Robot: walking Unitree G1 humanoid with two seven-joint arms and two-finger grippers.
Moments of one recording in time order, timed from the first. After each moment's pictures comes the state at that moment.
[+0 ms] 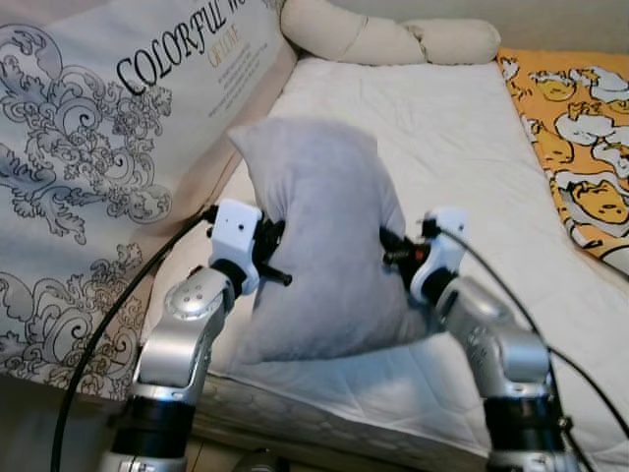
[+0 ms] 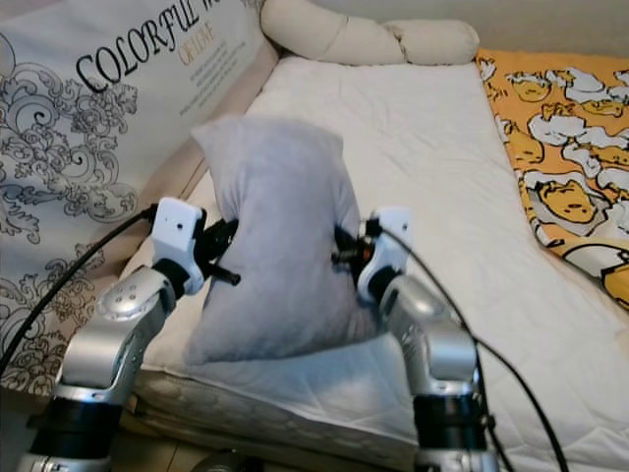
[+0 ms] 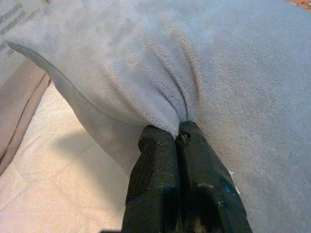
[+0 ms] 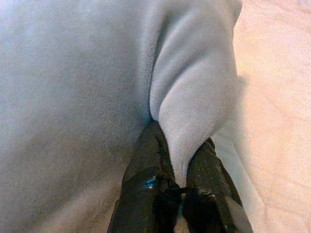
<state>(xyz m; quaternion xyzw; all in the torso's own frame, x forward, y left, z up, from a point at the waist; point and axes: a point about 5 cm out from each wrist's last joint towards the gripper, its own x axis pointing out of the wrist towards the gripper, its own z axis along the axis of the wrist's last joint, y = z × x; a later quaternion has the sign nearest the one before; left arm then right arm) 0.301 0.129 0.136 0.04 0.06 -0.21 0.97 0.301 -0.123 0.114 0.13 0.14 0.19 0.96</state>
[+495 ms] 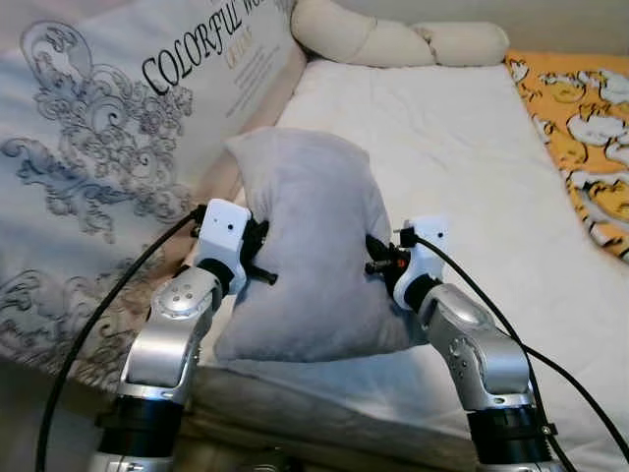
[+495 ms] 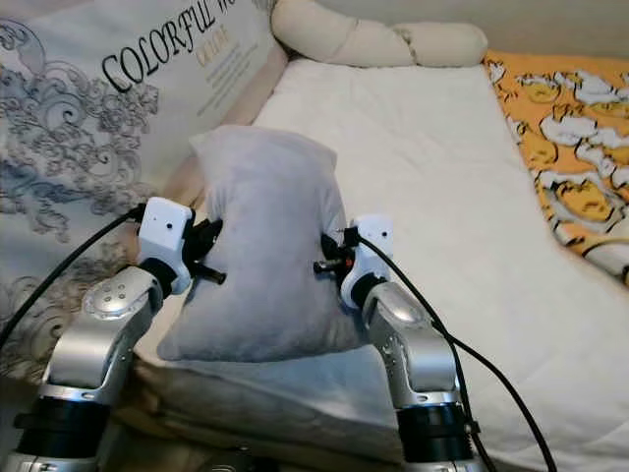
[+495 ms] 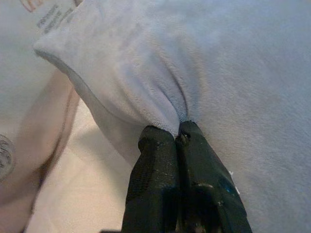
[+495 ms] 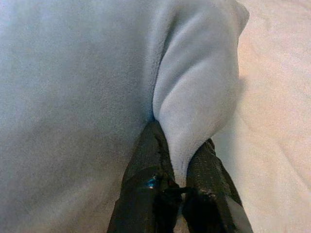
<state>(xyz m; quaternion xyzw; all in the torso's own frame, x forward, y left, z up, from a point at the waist) 0.302 0.135 0.135 0.06 0.07 -0.19 0.98 0.295 -0.112 0.109 0.10 0.14 0.19 0.97</state>
